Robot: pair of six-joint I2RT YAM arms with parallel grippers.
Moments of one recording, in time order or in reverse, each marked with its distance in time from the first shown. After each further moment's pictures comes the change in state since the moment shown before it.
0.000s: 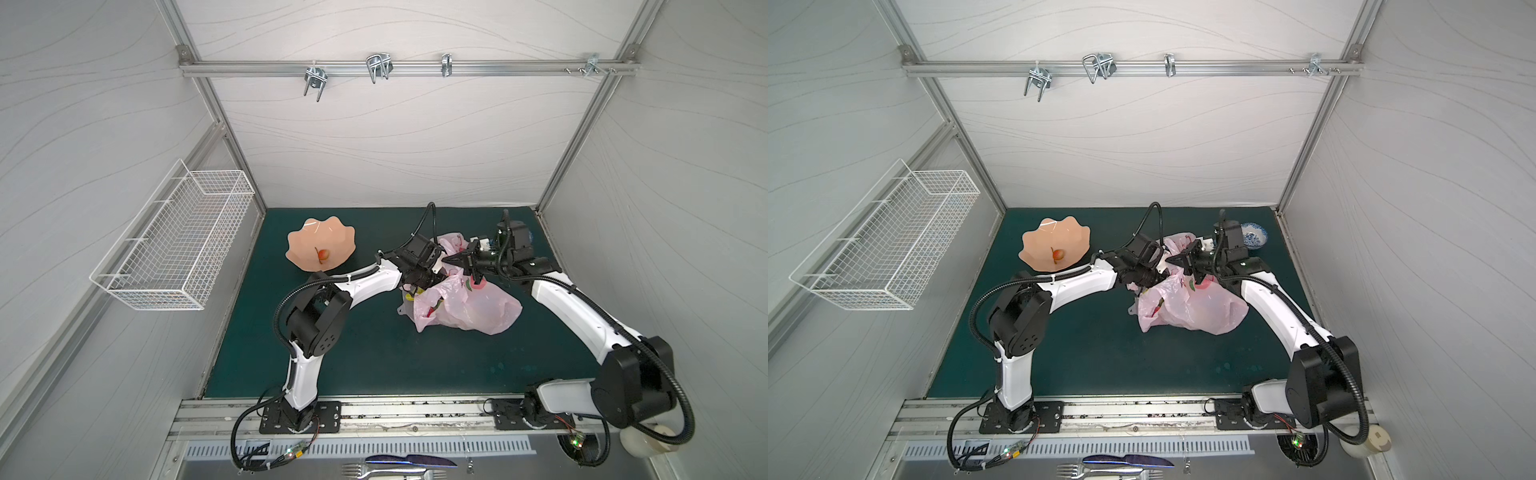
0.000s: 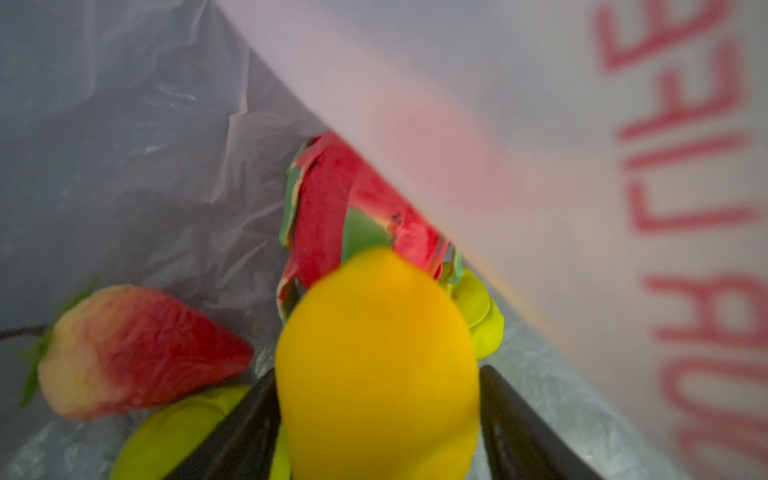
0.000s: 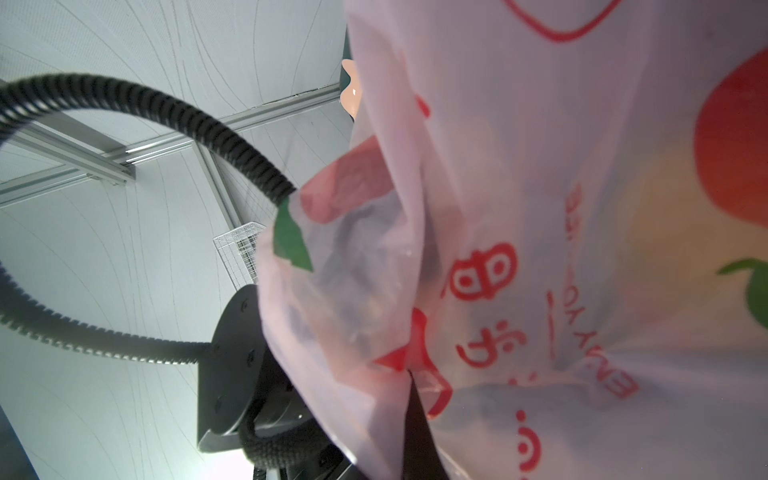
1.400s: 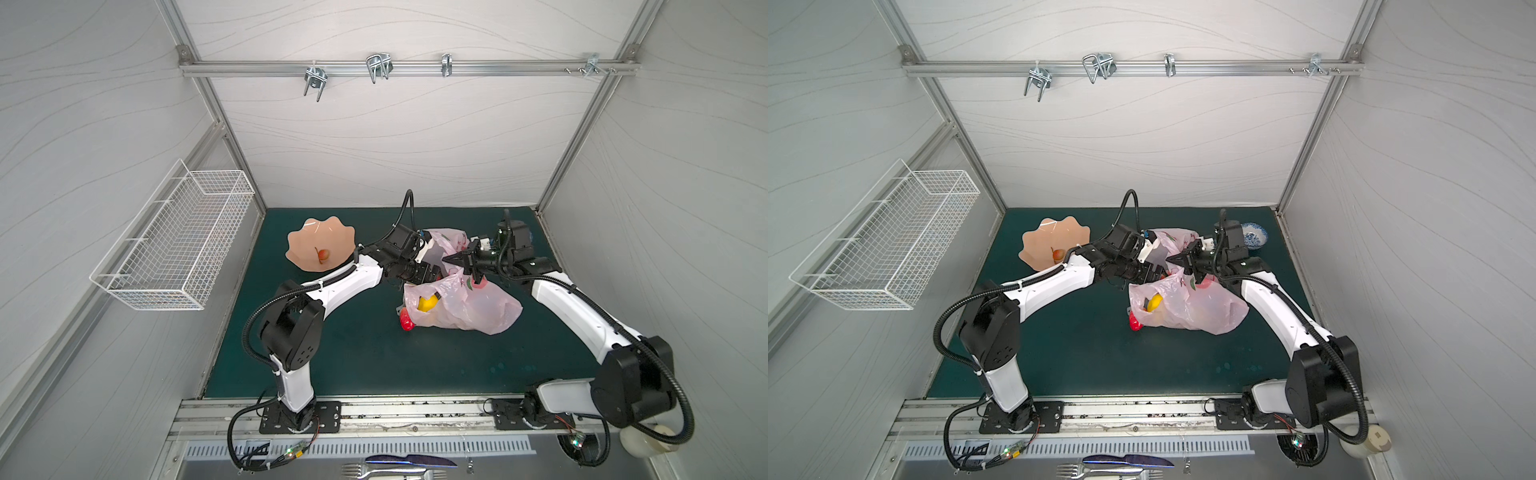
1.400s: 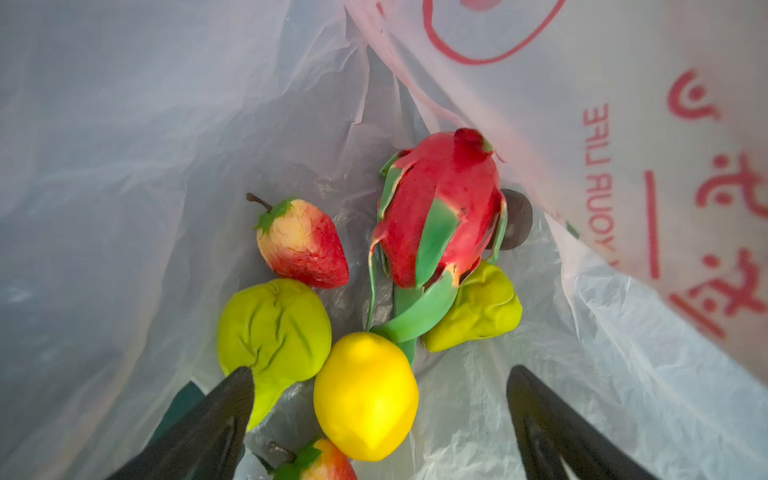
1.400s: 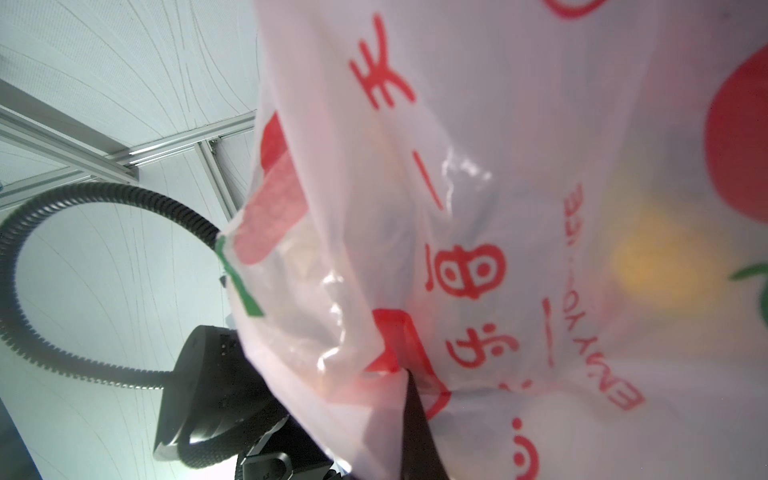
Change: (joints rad) left arm 0.077 -0.187 -0.074 -0.142 -0.133 -0.075; right arm -0.005 0.001 0.000 0.004 0.000 0.002
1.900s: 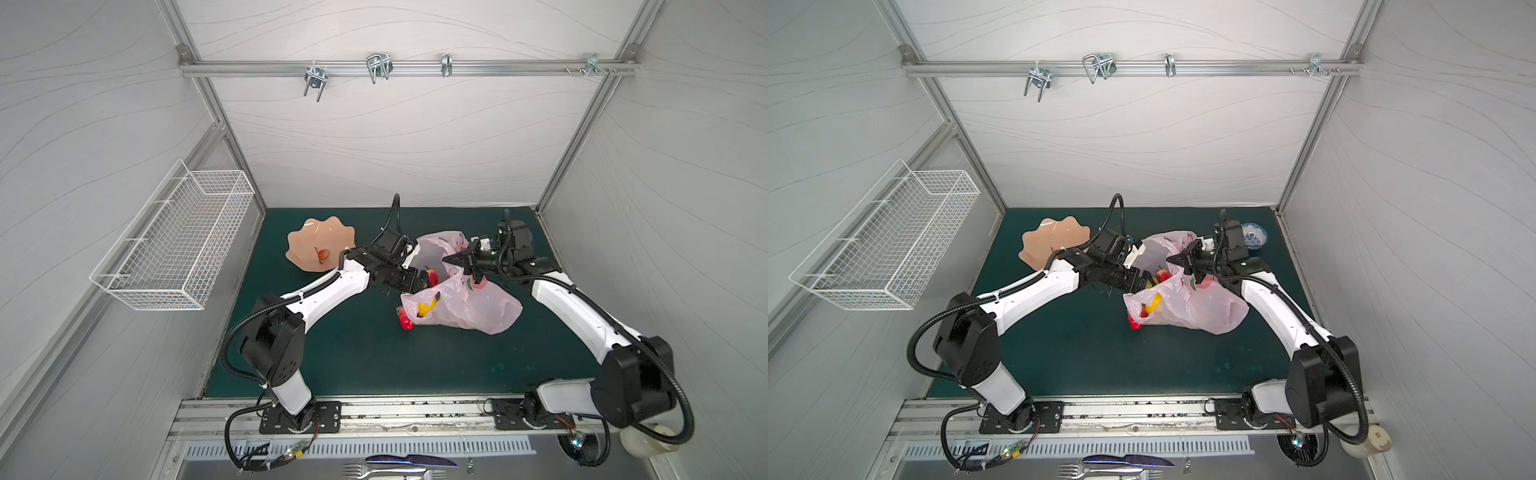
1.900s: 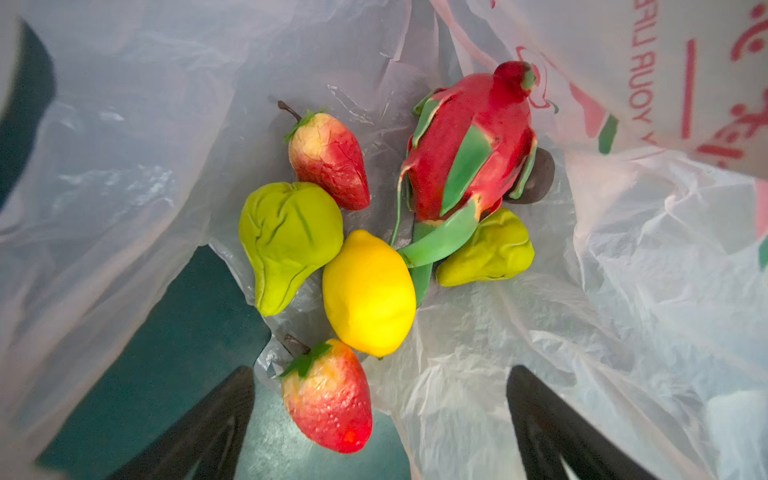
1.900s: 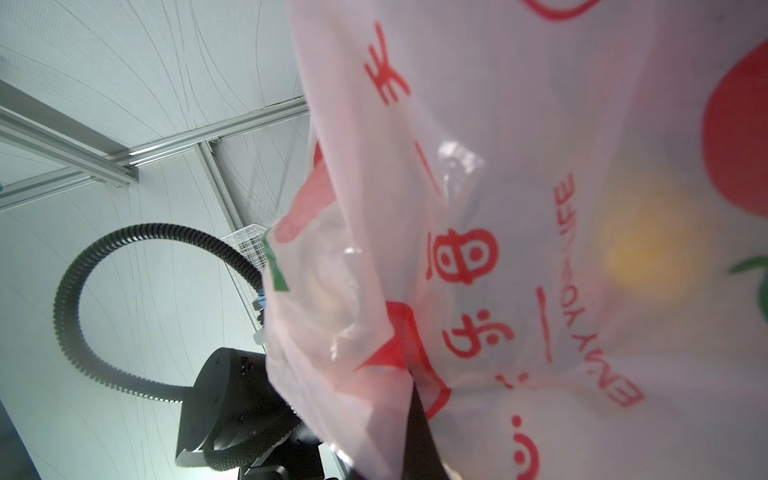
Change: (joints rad) left arm 0.031 -0.137 -0.066 -0.137 -0.030 -0.055; right arm 0.000 0.000 0.000 0.000 0.001 0.000
